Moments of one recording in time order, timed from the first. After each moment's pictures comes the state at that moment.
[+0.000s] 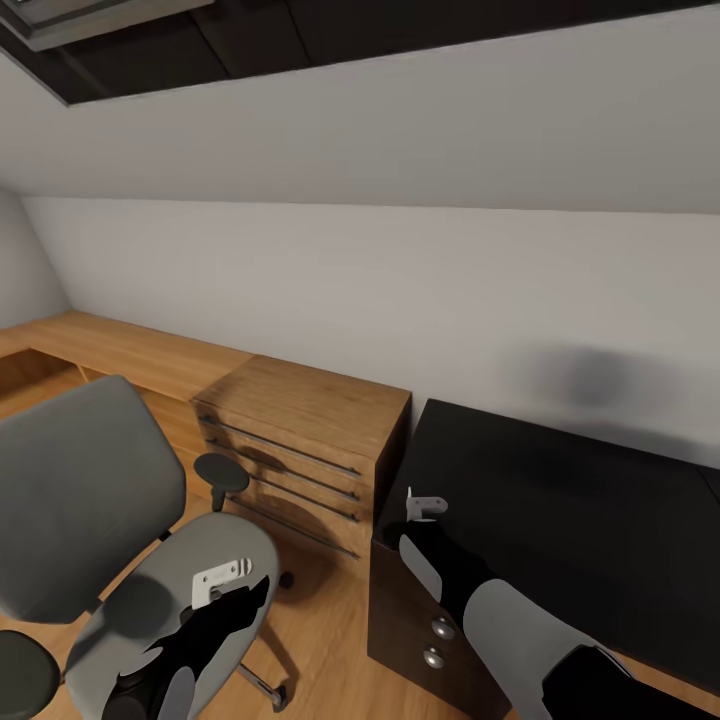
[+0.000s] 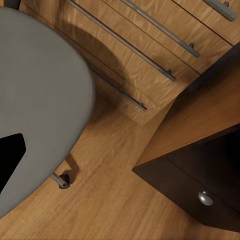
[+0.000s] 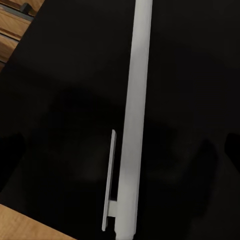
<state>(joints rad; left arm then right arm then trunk) -0.01 -0.11 0.04 -1.62 0.25 0.61 0.12 -0.81 0.17 0.46 -0.42 -0.47 0.38 -0.39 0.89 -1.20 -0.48</state>
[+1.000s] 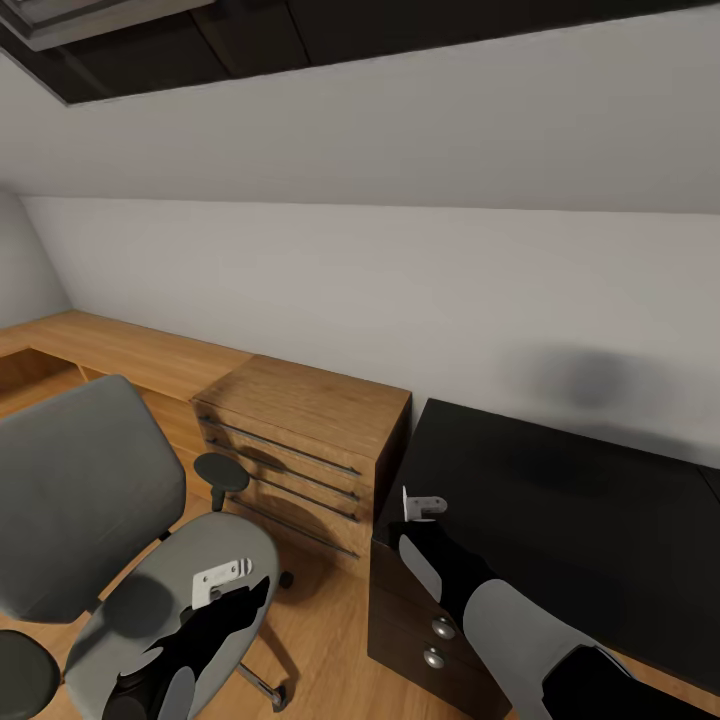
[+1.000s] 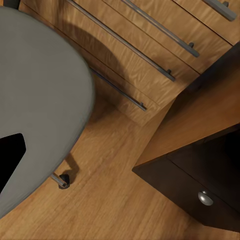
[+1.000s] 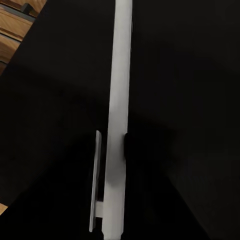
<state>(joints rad) -0.01 -0.11 0.04 -1.62 0.25 0.61 0.12 -0.81 0.17 0.46 -0.42 -0.47 0.38 -0.39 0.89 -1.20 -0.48</state>
